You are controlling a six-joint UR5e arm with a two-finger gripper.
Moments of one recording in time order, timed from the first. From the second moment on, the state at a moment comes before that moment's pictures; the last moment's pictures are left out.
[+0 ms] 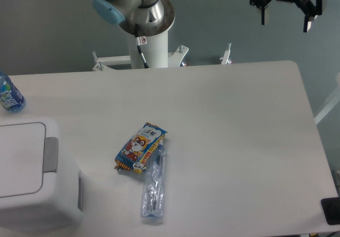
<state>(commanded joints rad) 2.90 -1.55 -1.44 -1.38 1.47 1.51</state>
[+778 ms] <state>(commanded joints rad) 2.78 -1.57 -1.43 -1.35 1.47 1.13</state>
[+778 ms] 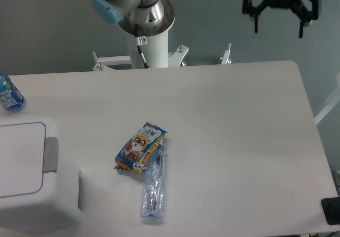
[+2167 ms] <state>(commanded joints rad) 2.18 -1.81 -1.39 -1.00 1.41 0.01</state>
